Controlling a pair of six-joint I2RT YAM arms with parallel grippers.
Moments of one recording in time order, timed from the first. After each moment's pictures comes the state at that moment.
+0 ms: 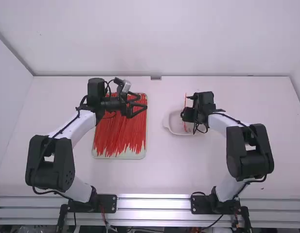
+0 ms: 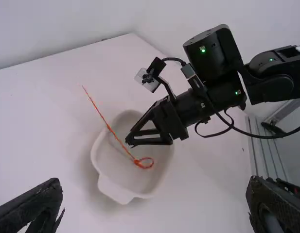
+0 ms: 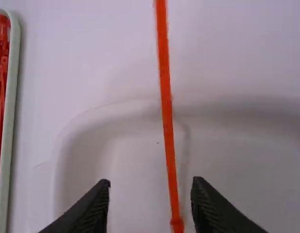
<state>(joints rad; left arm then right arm) -0.06 1.62 1.00 0.07 1.15 0.05 0.14 1.80 0.96 -0.17 -0.31 0.24</state>
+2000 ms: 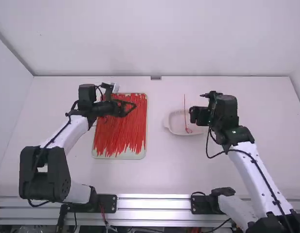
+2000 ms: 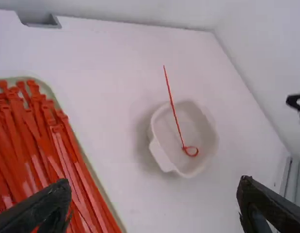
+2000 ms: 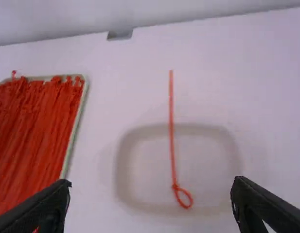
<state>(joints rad) 0.00 1.50 0.92 -0.10 0.88 -0.09 0.13 1.11 0.84 -0.40 -0.12 0.15</state>
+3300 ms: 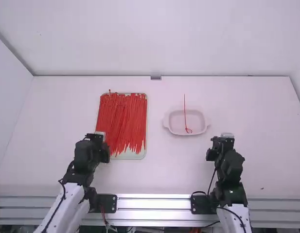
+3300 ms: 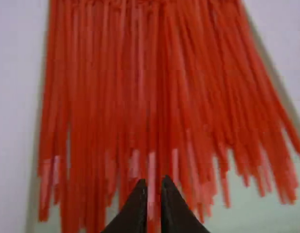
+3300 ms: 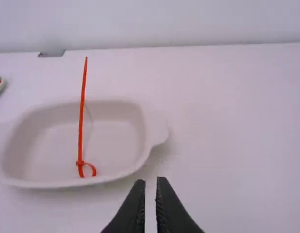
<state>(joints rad) 0.00 0.68 0.11 -0.10 0.11 -0.01 0.00 0.29 0.03 -0.11 -0.02 0.00</state>
